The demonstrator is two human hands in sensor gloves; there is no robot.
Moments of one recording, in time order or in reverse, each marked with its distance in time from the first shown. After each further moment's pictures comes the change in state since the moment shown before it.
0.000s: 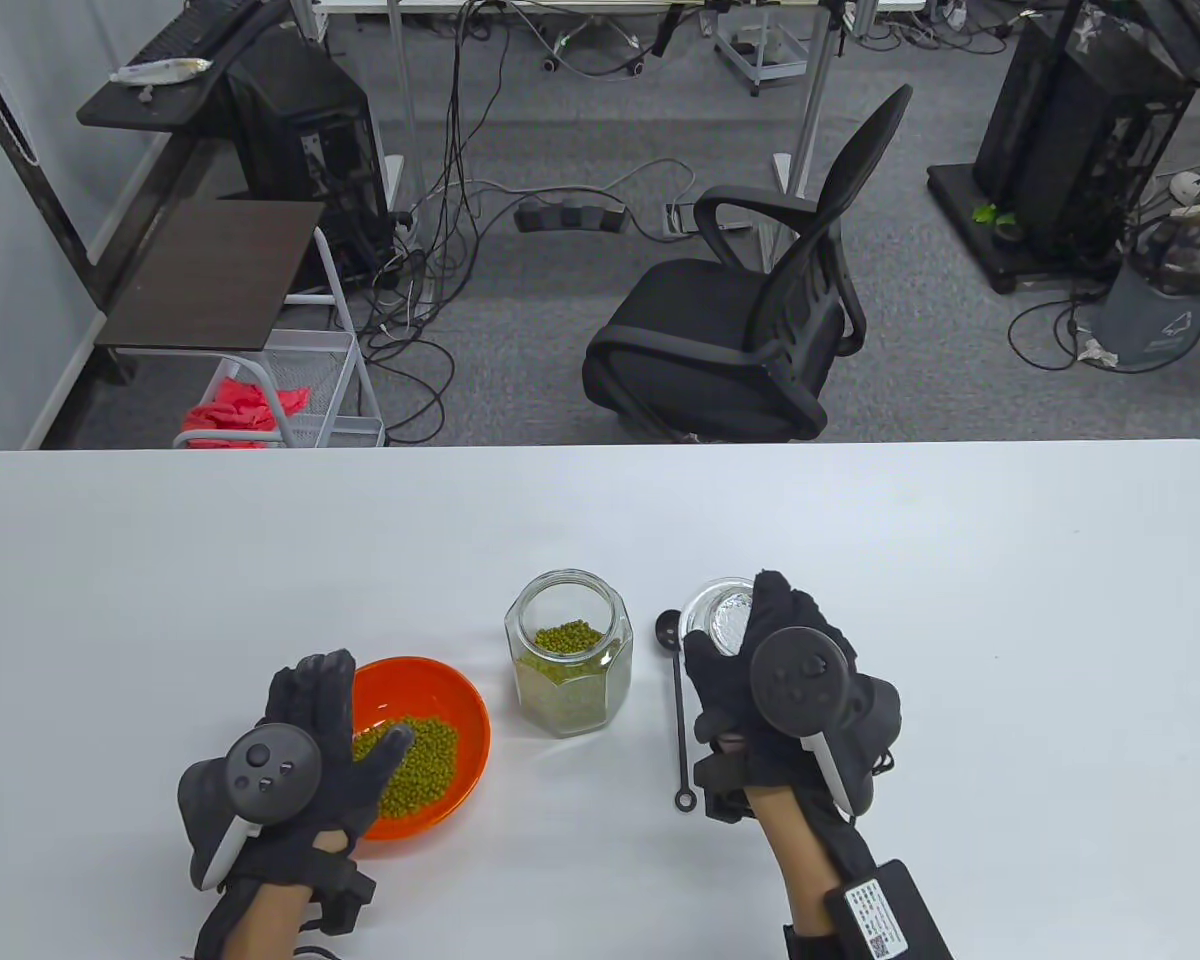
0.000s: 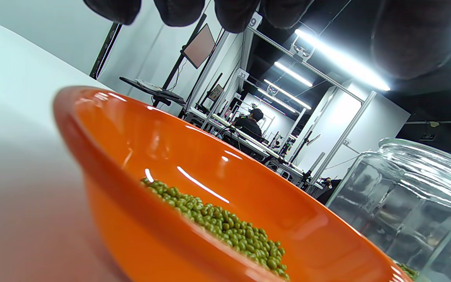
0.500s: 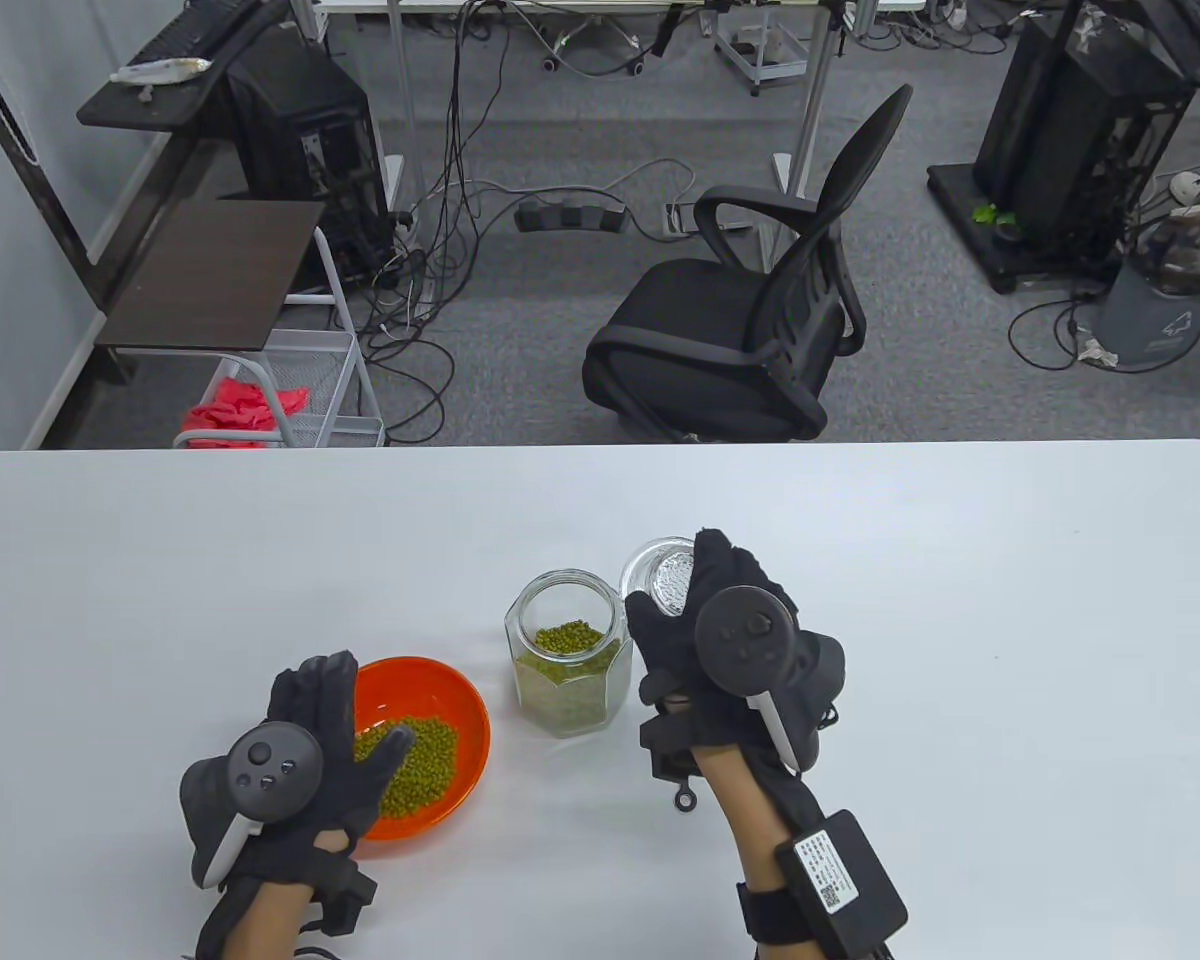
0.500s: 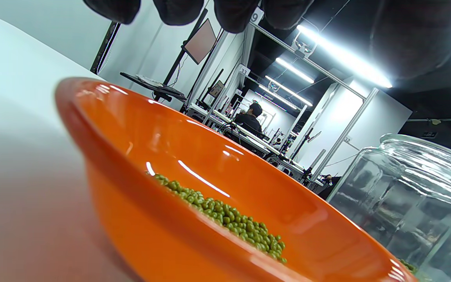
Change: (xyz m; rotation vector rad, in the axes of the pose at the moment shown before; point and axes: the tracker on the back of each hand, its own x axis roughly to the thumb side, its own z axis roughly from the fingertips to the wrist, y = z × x) left_hand 0.000 -0.001 0.000 -0.015 0.005 0.006; right_hand 0.044 0.015 -0.014 0.007 -0.048 -0.067
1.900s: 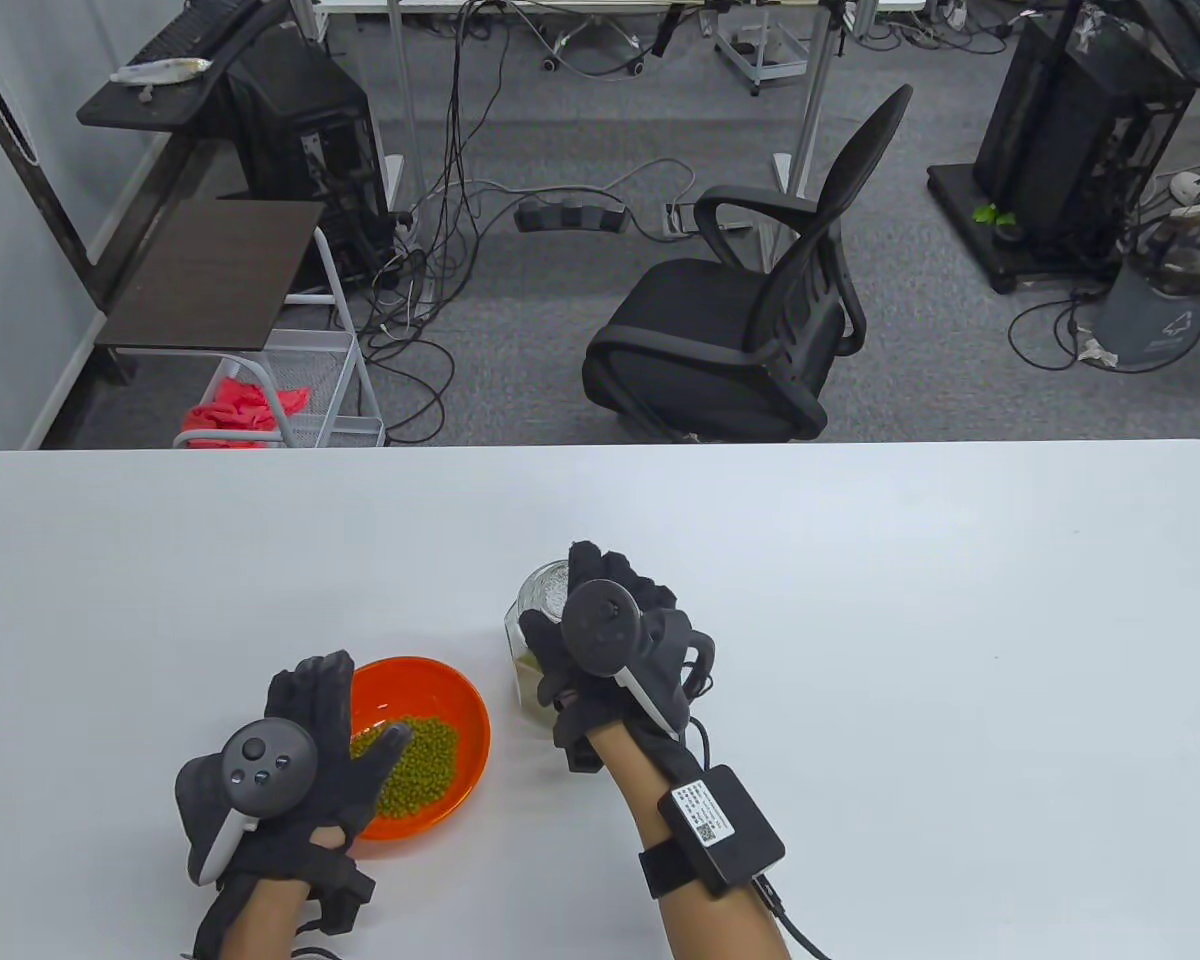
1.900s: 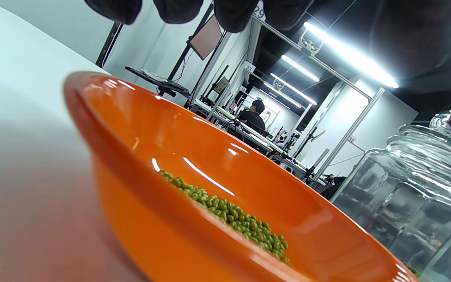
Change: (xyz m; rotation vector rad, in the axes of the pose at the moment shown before) left_hand -0.003 0.001 -0.002 -0.011 0.018 0.024; right_hand 0.031 0.098 -0.002 0.145 -0.131 0.080
